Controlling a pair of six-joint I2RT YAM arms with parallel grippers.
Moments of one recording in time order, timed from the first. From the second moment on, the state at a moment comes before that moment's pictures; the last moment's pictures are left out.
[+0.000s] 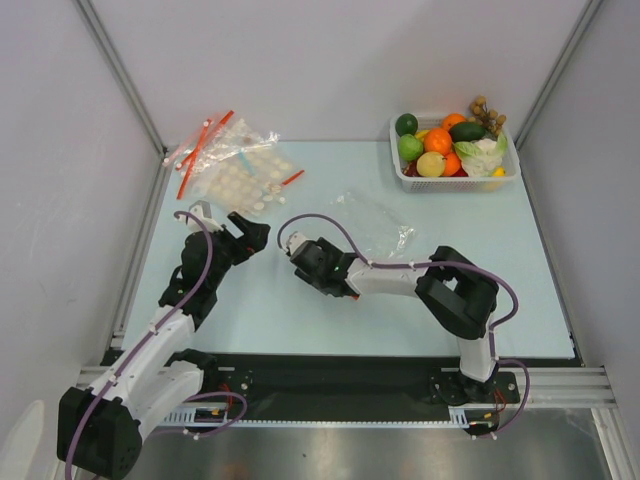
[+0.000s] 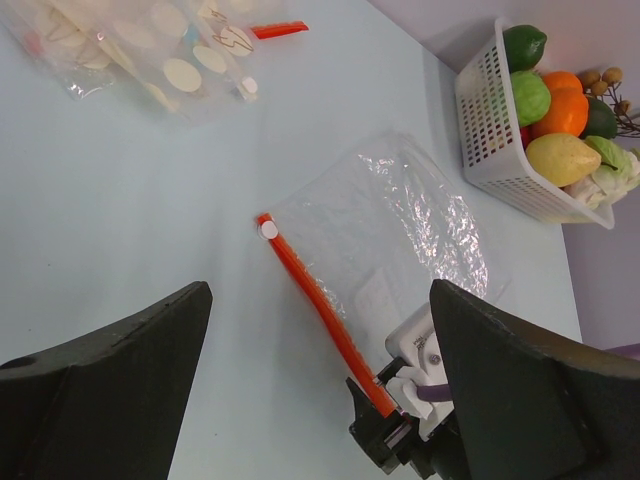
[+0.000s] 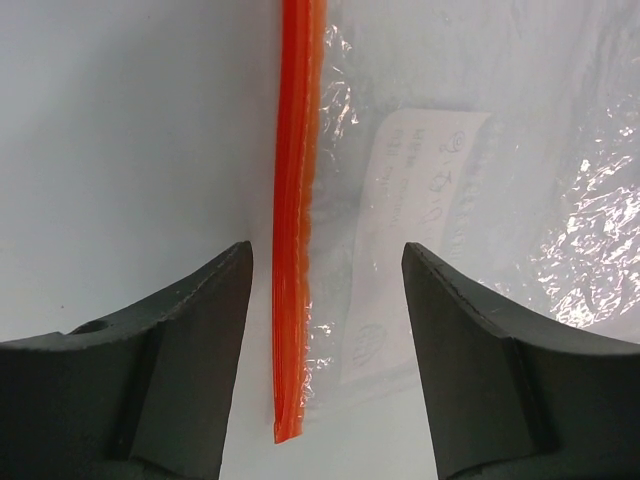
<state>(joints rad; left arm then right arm) -0.29 0.86 0.50 0.06 -0.07 -0.74 1.03 1.94 1.23 -0.26 0.50 -0.11</state>
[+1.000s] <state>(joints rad) -0.29 0.88 0.49 0.10 -0.02 -0.73 1.04 1.88 1.16 -0.20 0.64 -0.11</state>
